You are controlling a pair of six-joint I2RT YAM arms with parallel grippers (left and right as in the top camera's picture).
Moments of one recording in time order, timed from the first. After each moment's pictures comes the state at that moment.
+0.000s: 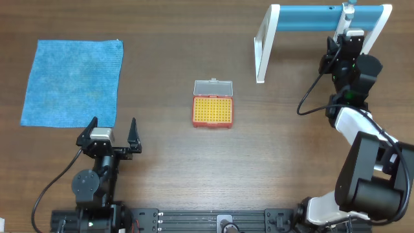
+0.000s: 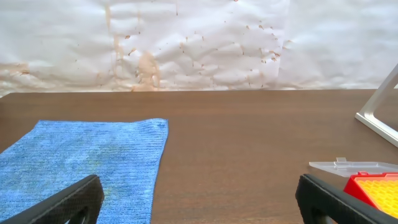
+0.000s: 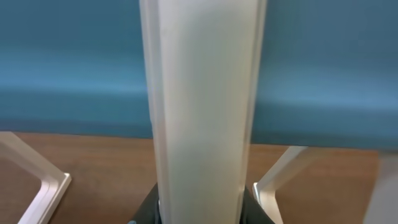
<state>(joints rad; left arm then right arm) 0.08 0.01 0.01 -0.07 0.11 -0.01 -0.30 1.69 0.80 0.68 -0.29 -0.13</state>
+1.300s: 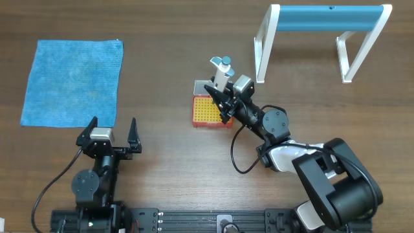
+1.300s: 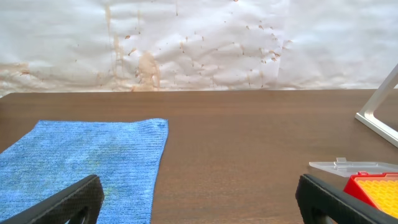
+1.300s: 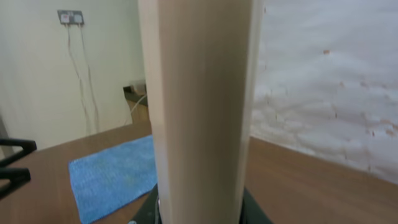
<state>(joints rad) 0.08 0.01 0.01 -0.07 0.11 -0.01 0.45 1.69 0.43 1.46 -0.44 0.18</state>
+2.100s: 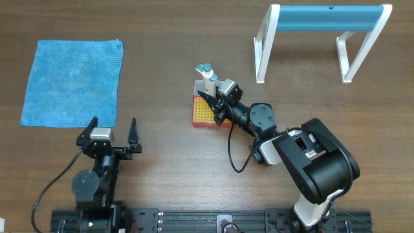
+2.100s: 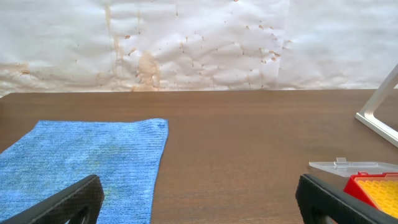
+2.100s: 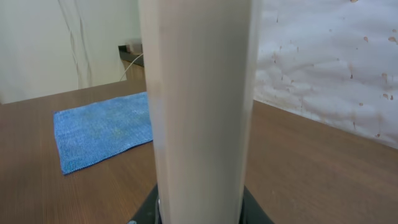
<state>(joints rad) 0.08 0.01 0.01 -0.07 0.11 -0.01 0.48 1.88 0.48 1.45 -0.44 0.04</state>
